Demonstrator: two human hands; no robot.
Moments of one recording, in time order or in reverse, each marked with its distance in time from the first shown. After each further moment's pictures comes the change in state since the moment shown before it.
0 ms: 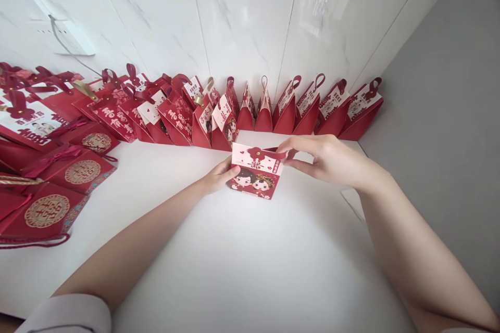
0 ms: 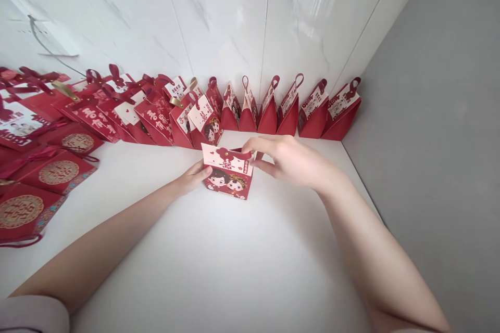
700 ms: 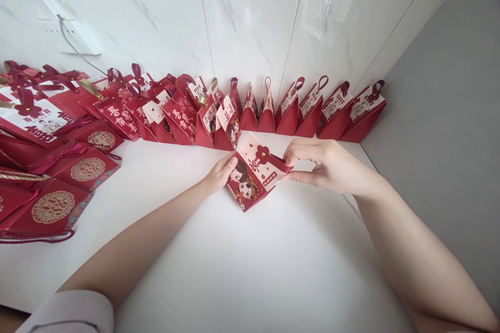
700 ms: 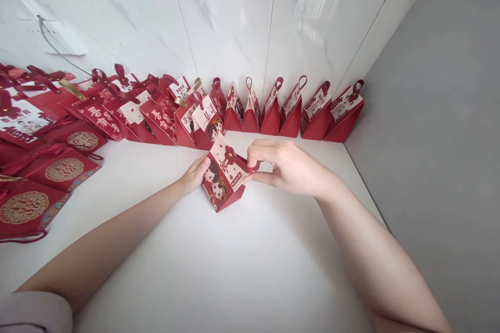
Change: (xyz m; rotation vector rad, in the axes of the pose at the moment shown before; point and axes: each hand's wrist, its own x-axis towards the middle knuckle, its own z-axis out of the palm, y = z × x) left_hand 0.002 -0.002 0.002 0.003 0.152 0.093; right_hand 0.001 -0.005 0.003 0.117 -0.036 -0.043
